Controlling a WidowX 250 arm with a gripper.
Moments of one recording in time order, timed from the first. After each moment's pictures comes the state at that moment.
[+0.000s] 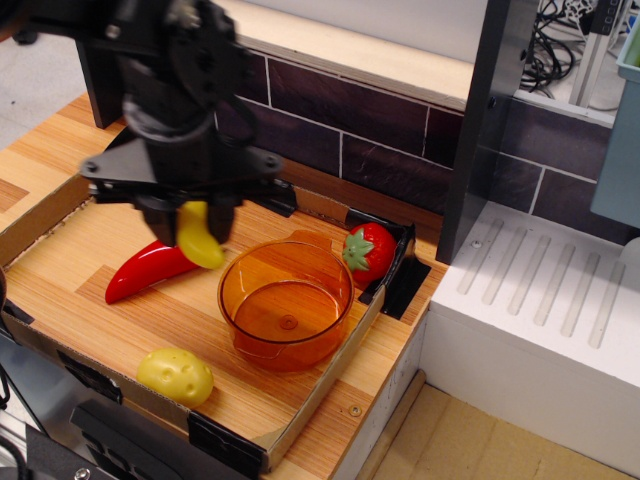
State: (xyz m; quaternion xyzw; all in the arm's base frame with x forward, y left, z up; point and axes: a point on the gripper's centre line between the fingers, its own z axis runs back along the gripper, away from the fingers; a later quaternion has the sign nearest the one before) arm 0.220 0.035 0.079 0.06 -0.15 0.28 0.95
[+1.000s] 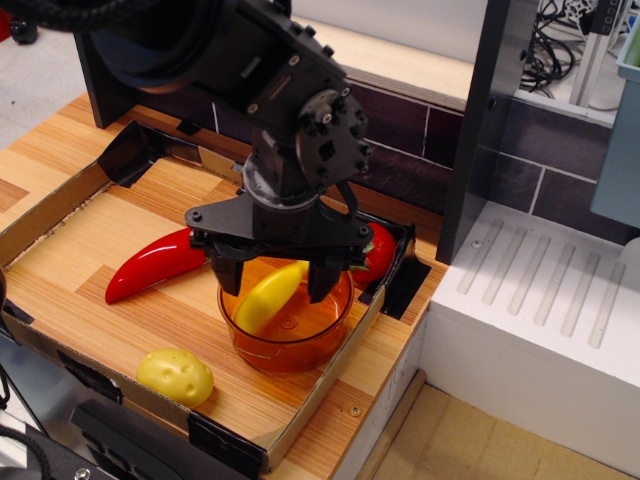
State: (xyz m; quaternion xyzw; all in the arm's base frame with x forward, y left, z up) arm 0.229 -0.004 0.046 0.07 -0.12 0.23 0.96
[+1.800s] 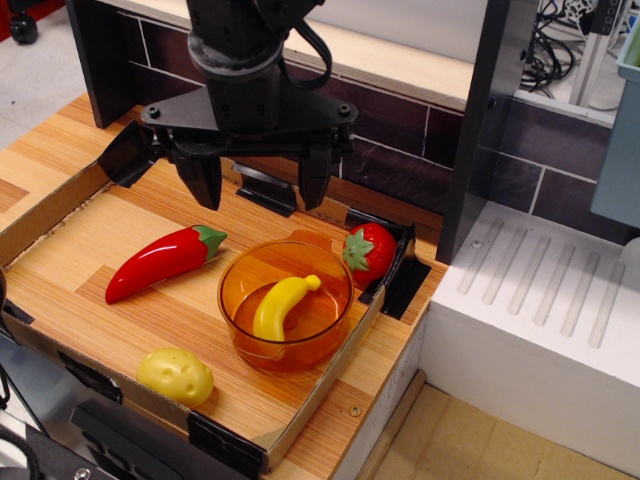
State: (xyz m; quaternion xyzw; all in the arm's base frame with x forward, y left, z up) arm 0.234 0.005 0.113 0.02 -0.14 0.24 0.96
